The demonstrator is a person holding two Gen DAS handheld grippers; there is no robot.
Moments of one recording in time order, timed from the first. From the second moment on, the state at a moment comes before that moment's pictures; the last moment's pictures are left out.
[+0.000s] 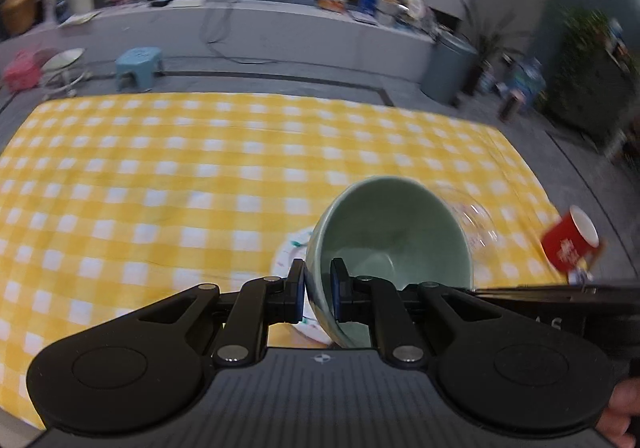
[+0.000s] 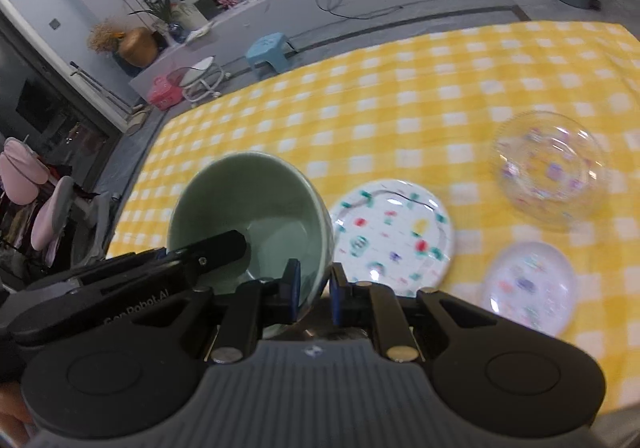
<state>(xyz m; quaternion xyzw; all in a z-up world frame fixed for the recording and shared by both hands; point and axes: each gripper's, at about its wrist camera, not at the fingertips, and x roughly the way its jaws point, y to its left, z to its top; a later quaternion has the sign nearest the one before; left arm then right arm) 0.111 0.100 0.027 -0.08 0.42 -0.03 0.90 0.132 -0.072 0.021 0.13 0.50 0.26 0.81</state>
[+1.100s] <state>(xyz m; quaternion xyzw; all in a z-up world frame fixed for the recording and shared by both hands) 0.093 0.040 -0.010 0.12 0.51 -0.12 0.85 0.092 -0.105 -0.034 0.20 0.62 0.25 0.72</state>
